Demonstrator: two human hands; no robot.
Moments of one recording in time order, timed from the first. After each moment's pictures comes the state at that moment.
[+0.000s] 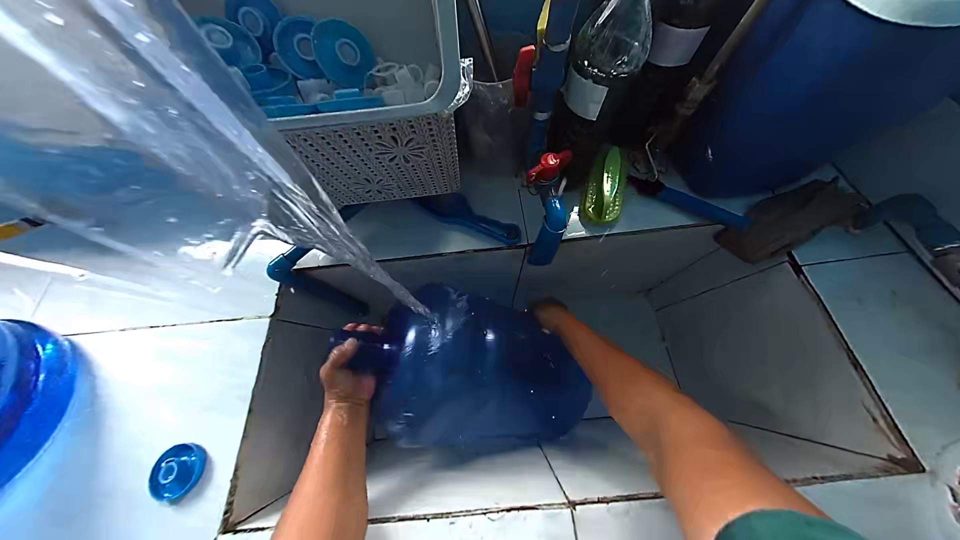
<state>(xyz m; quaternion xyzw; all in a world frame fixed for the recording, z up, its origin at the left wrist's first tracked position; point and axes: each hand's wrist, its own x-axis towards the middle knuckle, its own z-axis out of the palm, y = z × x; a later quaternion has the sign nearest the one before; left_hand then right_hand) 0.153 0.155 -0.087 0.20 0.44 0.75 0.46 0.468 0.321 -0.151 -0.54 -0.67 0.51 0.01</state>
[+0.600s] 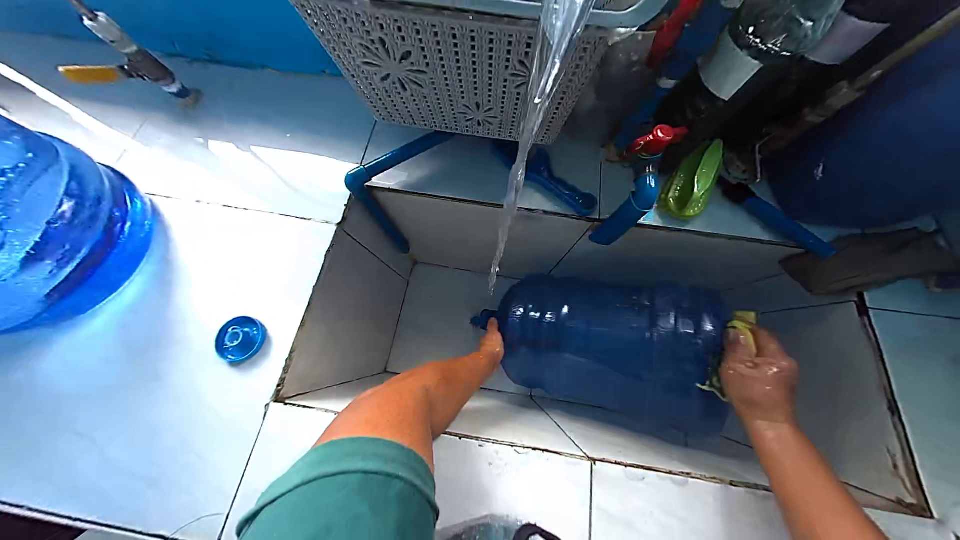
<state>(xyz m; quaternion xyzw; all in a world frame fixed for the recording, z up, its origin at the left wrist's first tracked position) 0.298 0.153 -0.187 0.03 0.72 0.29 0.64 0.606 0.210 -0.020 -0.71 -0.63 0.19 0.25</state>
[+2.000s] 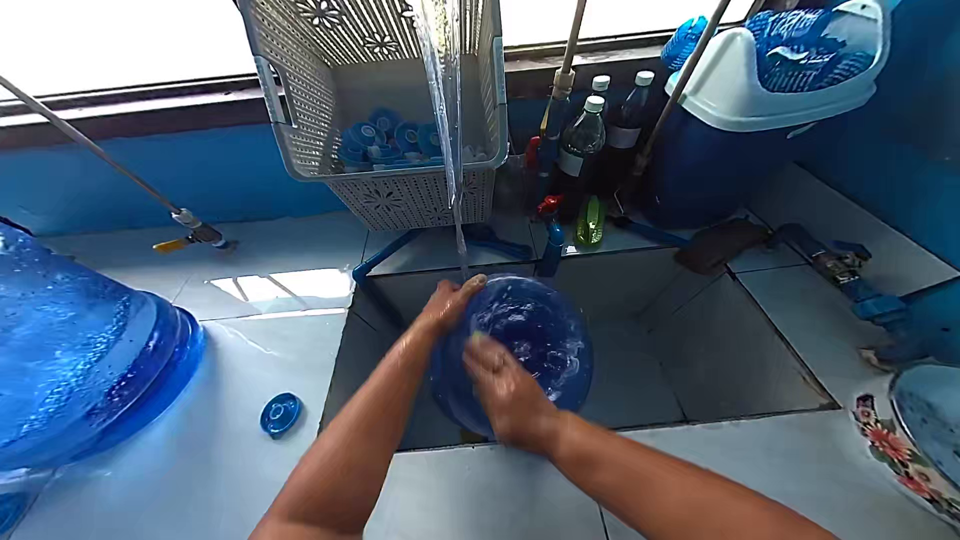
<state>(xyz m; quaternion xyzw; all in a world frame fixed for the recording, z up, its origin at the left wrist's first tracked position) 0.220 0.178 0.075 0.52 0.70 0.25 0.42 0.402 0.099 0.016 -0.29 -0.87 0.22 0.34</state>
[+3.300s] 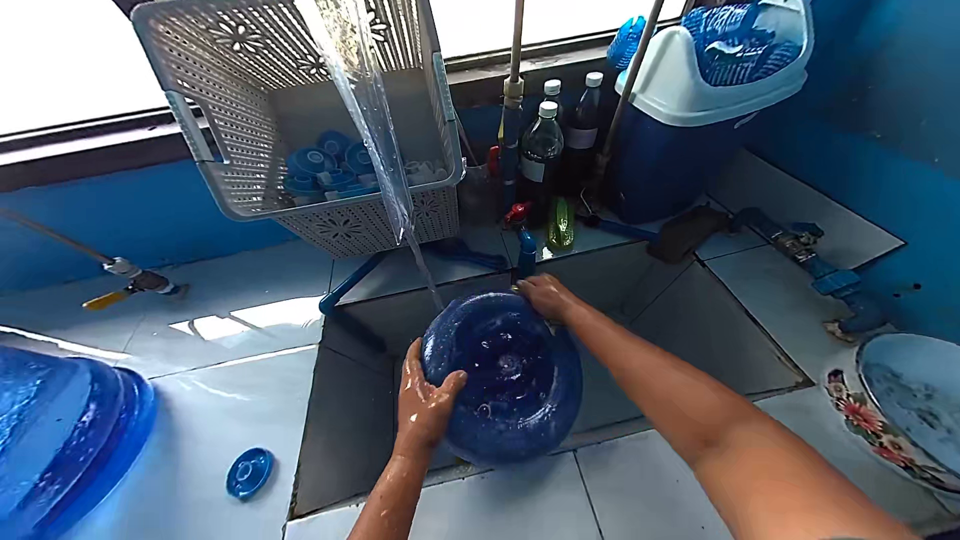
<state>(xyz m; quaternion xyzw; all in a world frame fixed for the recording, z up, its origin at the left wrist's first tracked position) 0.253 0.092 0.048 0.44 0.70 0.44 0.35 0.463 0.272 0.042 -0.54 -0.71 0.41 0.15</state>
